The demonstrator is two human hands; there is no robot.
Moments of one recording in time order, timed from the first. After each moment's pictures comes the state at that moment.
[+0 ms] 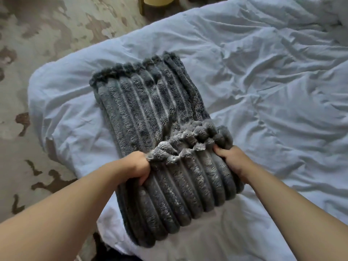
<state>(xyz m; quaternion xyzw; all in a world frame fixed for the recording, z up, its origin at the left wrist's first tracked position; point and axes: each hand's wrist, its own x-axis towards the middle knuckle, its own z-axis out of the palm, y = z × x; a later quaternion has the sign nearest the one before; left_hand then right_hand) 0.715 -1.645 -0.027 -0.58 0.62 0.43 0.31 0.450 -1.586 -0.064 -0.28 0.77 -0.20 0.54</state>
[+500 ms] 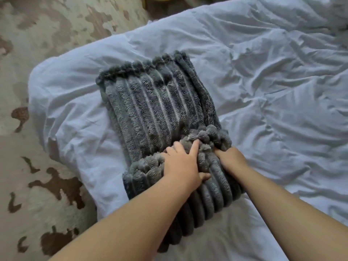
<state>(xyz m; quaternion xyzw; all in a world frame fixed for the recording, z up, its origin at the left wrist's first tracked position) 0.641 -1.617 -0.026 -0.54 0.77 0.26 0.22 0.482 -1.613 -0.082 -0.31 0.87 -0.02 0.38</state>
